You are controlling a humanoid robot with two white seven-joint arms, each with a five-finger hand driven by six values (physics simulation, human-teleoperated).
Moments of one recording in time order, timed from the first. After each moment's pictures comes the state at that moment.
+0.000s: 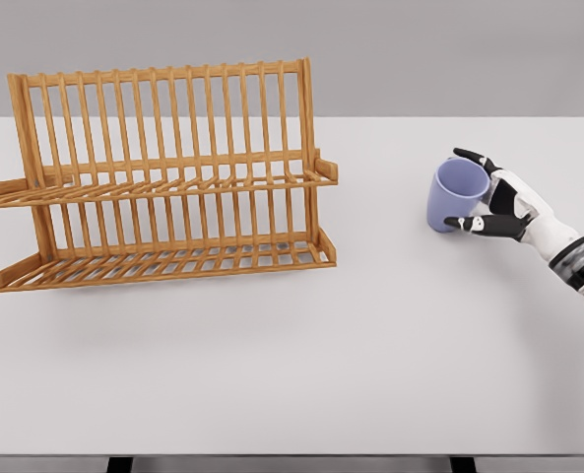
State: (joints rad) left arm 0.02 0.00 0.02 -0.04 -2.27 0.06 -0.34; right arm -0.36 -0.49 0.20 -1.02 -0.51 -0.24 0.61
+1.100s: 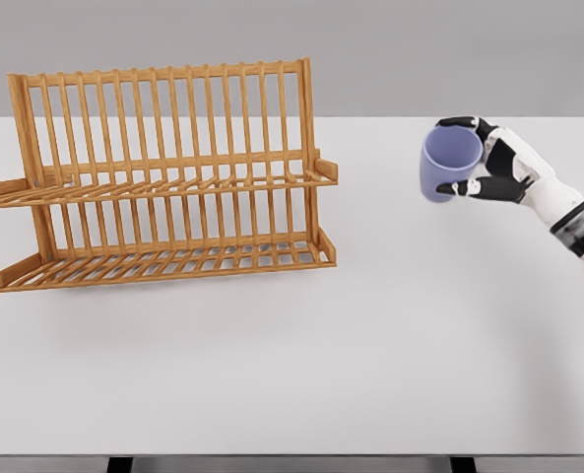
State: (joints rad) left arm 0.02 0.00 0.02 -0.04 -2.27 0.06 -0.34; right arm -0.43 -0.50 0.20 -1.14 -0.48 -0.25 0.61
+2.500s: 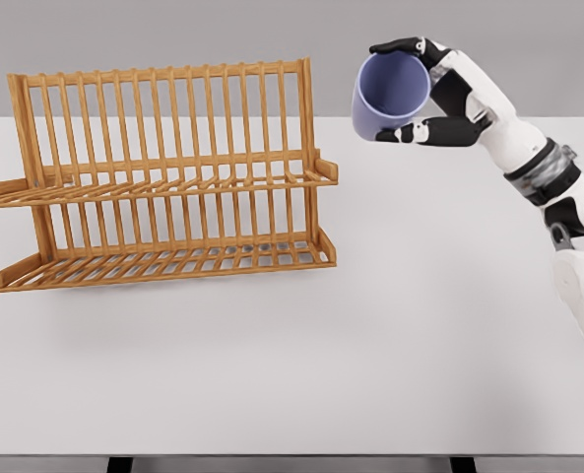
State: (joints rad) left arm 0.02 0.00 0.02 -0.04 -2.27 0.06 -0.34; right arm -0.53 -0.40 0.25 -1.37 -0.49 -0.32 0.61
